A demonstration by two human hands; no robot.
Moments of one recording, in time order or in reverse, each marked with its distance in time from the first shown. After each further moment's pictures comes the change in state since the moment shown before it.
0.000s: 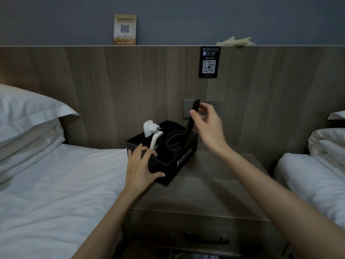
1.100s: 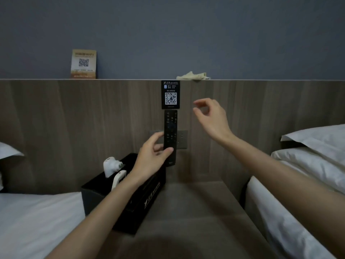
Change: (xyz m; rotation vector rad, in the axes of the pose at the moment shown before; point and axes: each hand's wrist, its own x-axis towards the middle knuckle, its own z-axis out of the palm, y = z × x) left_hand 0.129 0.165 -0.015 -0.918 -0.191 -0.056; right_hand 0.099 -0.029 -0.117 -0.468 0.119 -0.217
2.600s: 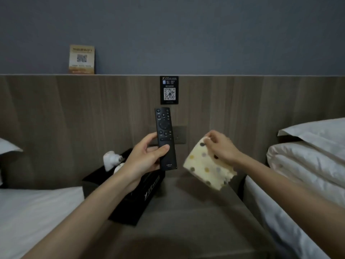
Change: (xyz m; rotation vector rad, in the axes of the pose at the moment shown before) left_hand -0.046 0.038 -0.012 -0.224 -0.068 -0.289; right_hand -0.061 0.061 -0.006 -0.040 -0.370 0.228
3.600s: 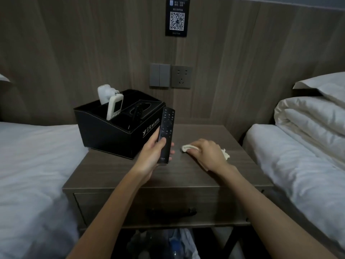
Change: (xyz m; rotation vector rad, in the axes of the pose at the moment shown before) left_hand -0.042 -0.168 0.019 -0.139 0.062 -0.175; right_hand -0.107 0.092 0.130 -0.384 -0.179 -0.093
